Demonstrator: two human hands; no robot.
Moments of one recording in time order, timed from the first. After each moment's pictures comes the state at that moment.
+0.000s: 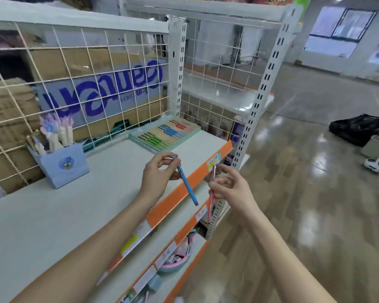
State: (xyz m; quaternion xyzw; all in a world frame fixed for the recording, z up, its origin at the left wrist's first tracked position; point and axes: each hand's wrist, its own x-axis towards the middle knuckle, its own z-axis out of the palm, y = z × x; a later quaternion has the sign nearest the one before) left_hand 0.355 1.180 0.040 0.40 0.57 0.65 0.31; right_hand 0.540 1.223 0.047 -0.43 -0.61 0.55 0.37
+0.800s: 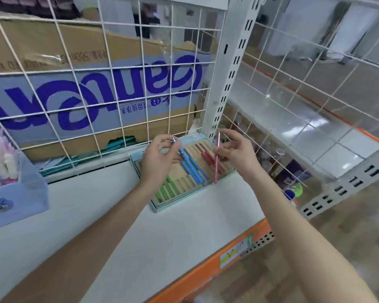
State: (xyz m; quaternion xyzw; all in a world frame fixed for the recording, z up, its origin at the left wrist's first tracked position) left_hand 0.249 1.402 0.032 0.23 0.62 0.73 0.18; right_hand 0.367 1.551 0.061 -0.32 -0.76 0.52 0.24
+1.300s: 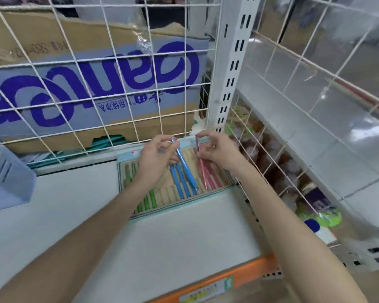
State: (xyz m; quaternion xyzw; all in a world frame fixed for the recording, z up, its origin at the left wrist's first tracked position) left_hand 0.240 1.468 0.006 0.20 0.73 0.64 0.12; right_hand 0.311 1.631 0.018 -0.16 -0.87 0.47 0.07
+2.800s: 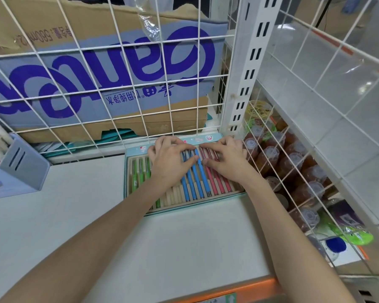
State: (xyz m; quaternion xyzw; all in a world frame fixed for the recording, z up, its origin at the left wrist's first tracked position) left_hand 0.236 1.482 -0.016 0.27 0.94 0.23 -0.02; right_hand 0.306 1.633 -0.011 -0.14 -0.96 0.25 0.01
